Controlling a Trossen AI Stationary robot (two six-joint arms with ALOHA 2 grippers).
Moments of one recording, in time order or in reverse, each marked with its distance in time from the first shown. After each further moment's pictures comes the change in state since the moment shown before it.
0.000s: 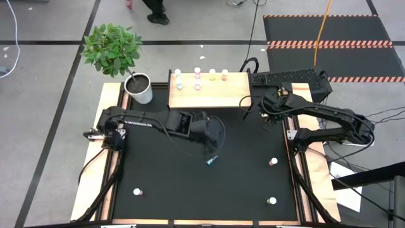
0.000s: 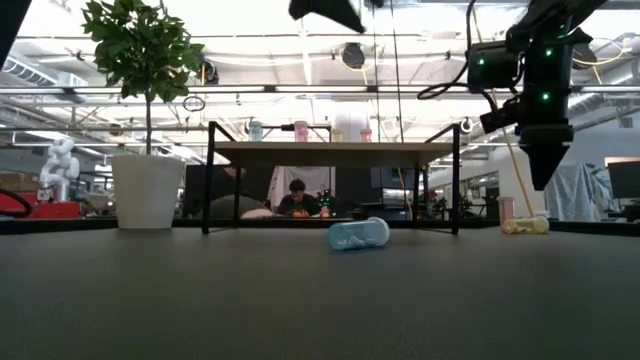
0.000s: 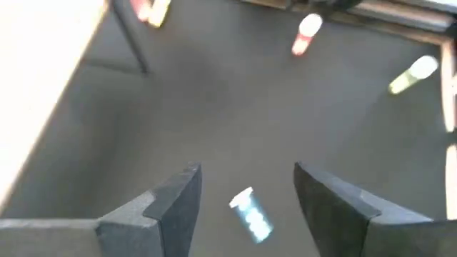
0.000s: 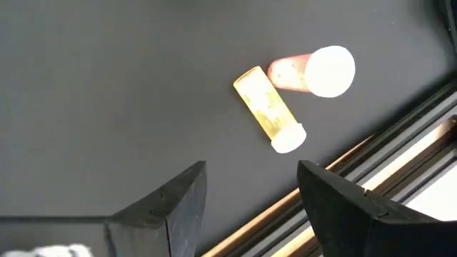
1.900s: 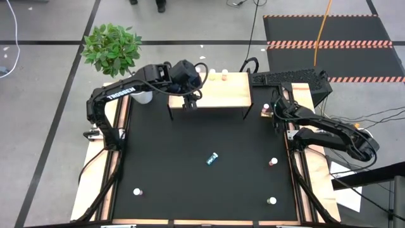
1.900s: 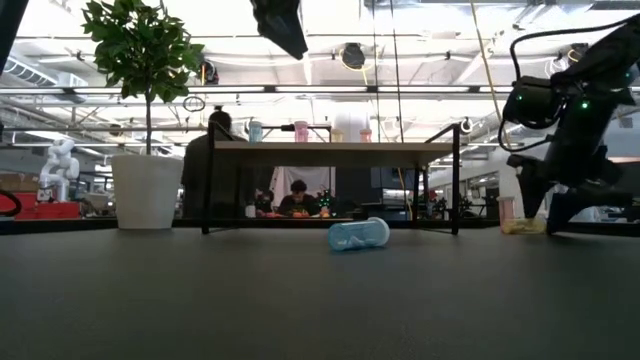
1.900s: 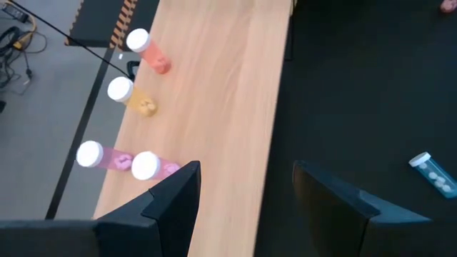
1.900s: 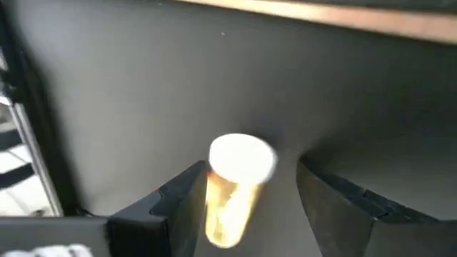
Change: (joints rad) left arm 0.418 -0.164 0.000 -0.148 0.077 0.527; right arm -0.291 -0.192 -0.423 0.579 -0.109 2.145
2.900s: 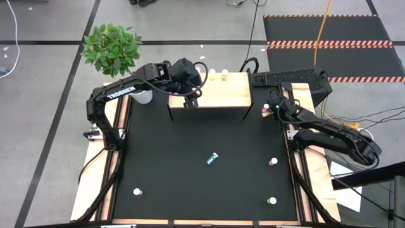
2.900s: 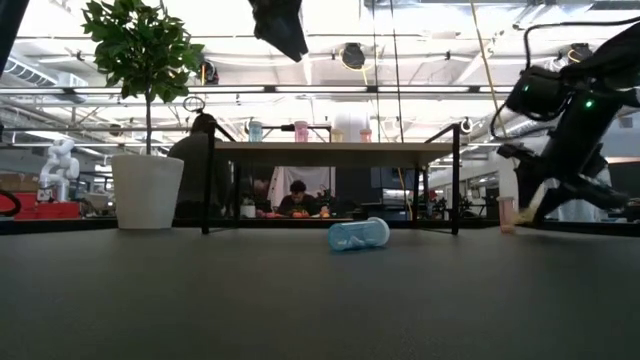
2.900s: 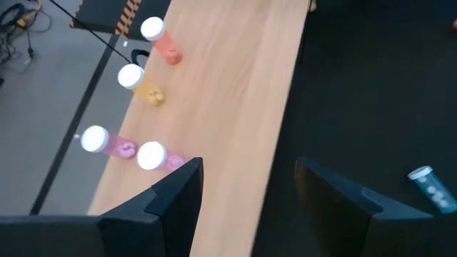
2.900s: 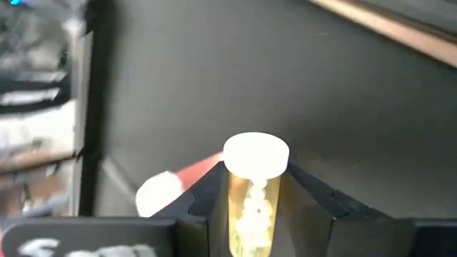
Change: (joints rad) left arm 0.012 0.000 0.000 0.006 0.000 -0.083; right arm 0.037 -0.098 -0.029 0.061 0.068 -0.325
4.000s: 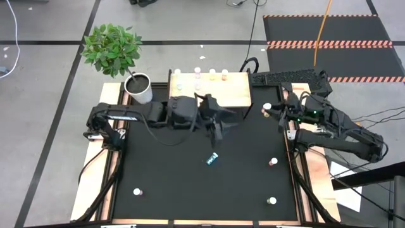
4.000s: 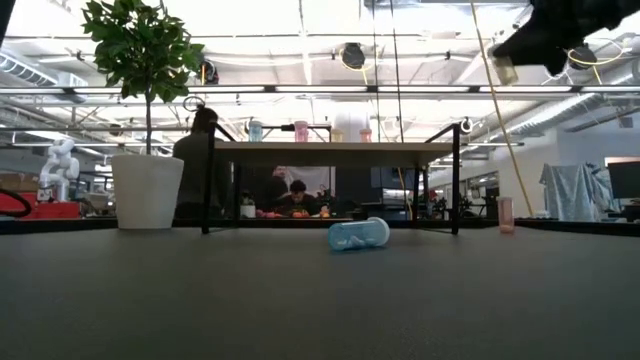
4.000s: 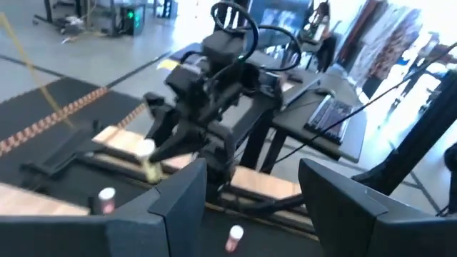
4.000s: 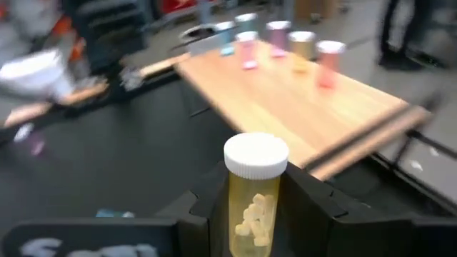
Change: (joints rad) left arm -0.418 0.049 0.000 0.760 -0.083 -0.407; right arm 0.441 -0.420 0.405 -0.213 -0.189 -1.633
